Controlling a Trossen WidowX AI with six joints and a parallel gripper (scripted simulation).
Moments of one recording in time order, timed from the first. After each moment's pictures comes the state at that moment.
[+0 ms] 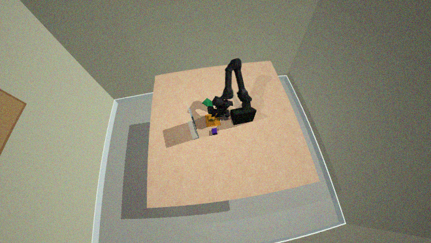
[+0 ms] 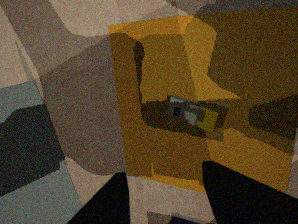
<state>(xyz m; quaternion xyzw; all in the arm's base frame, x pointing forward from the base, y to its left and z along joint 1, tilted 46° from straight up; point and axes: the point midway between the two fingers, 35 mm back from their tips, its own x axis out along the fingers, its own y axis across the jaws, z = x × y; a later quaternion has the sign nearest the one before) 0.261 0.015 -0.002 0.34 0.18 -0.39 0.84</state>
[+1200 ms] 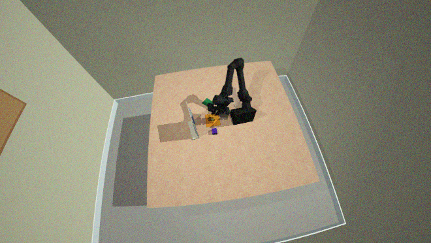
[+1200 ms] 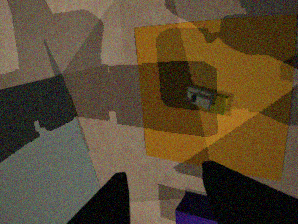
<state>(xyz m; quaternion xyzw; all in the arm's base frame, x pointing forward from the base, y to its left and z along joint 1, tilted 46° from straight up) 0.255 0.040 0.024 0.34 0.18 -0.39 0.84</state>
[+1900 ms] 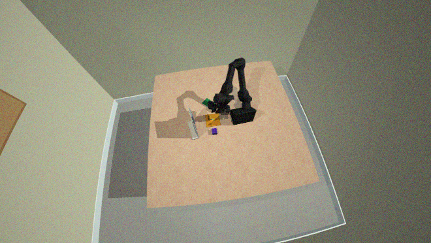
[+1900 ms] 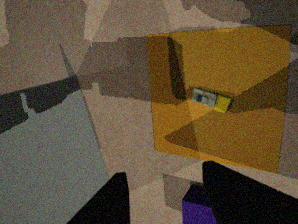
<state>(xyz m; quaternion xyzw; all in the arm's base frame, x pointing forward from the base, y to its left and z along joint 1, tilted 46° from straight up) 0.250 0.052 0.042 0.33 0.17 -0.39 0.84</state>
